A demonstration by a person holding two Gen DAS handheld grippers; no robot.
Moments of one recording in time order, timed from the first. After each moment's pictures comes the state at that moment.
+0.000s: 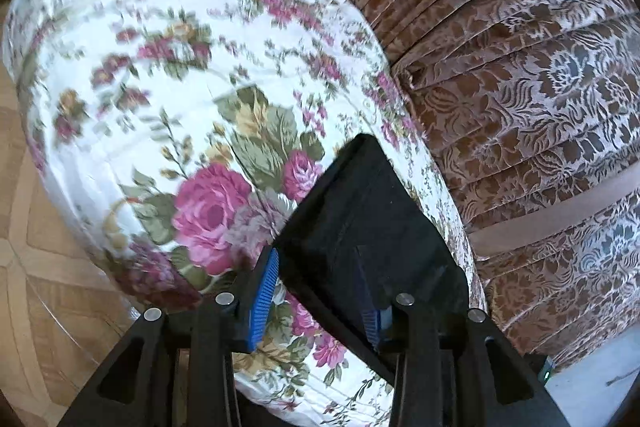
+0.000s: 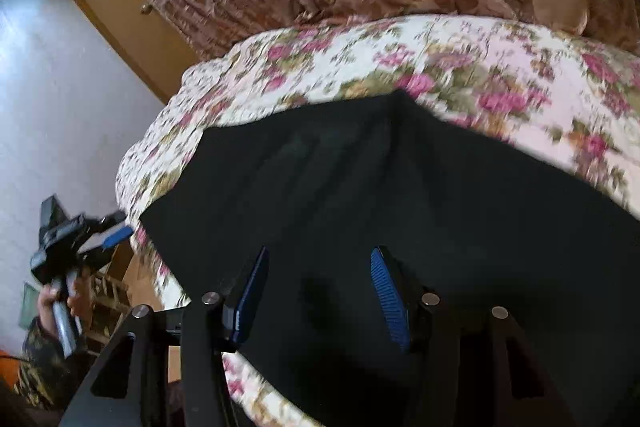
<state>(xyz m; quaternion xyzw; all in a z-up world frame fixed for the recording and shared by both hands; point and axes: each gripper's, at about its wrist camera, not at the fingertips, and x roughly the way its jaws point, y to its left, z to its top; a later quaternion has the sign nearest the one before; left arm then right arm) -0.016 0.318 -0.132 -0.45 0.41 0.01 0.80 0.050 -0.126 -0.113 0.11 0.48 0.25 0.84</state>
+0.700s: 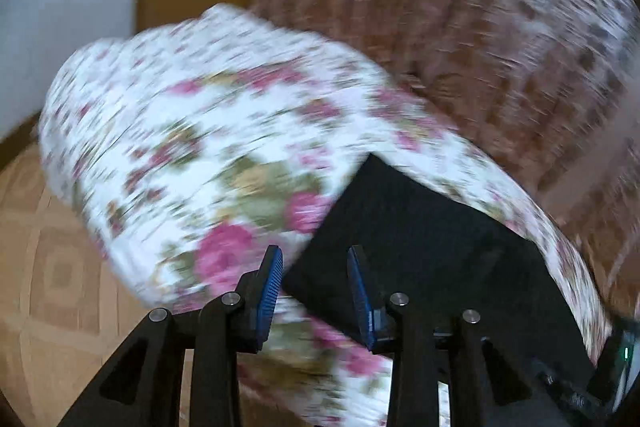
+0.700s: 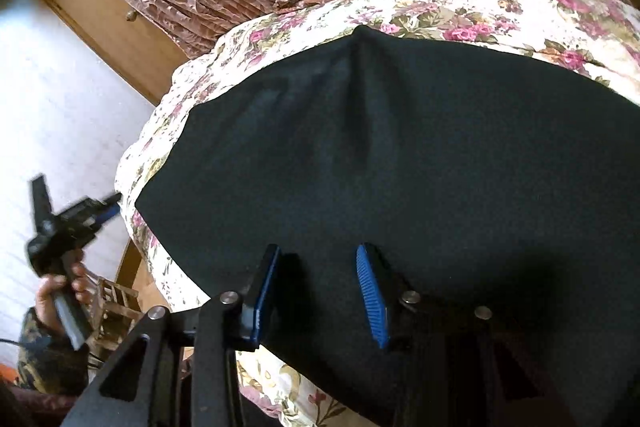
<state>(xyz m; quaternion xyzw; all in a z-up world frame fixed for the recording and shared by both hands) -0.021 0.237 -0.069 -0.20 0.38 0.09 0.90 0.018 -0.150 -0.148 0.14 0.49 0.23 0.83</state>
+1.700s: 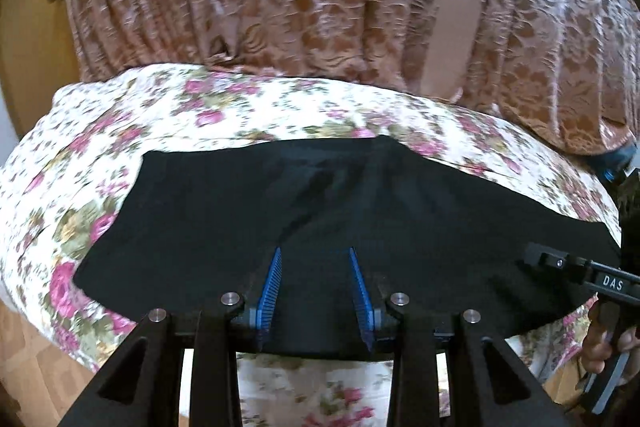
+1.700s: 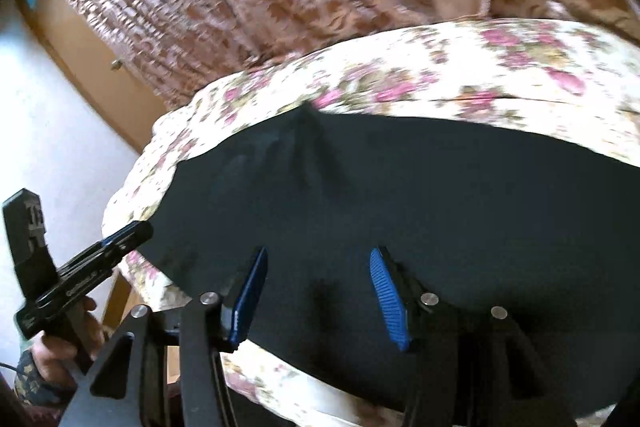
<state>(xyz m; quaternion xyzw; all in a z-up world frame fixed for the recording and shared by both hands) -0.003 0.055 -0.055 -0.02 0.39 -0.09 0.91 -0.012 -0.215 -0.101 0.17 0.43 0.16 0.87</state>
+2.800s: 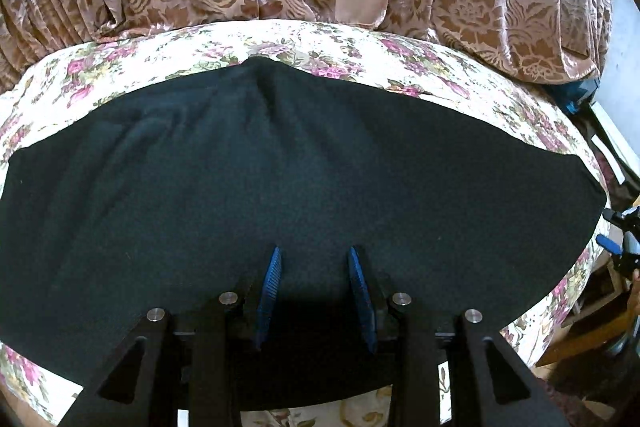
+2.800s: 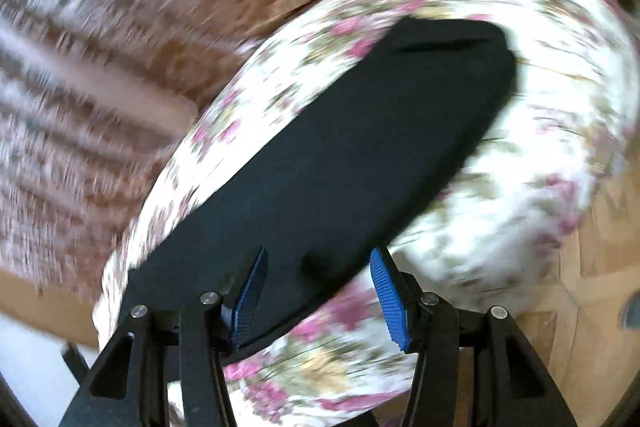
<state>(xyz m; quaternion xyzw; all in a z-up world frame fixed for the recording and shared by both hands) 0.020 -0.041 -0.117 0.01 0.46 -0.21 0.86 -0.176 -0.478 -0.104 0.42 0.34 -0.17 0.82</state>
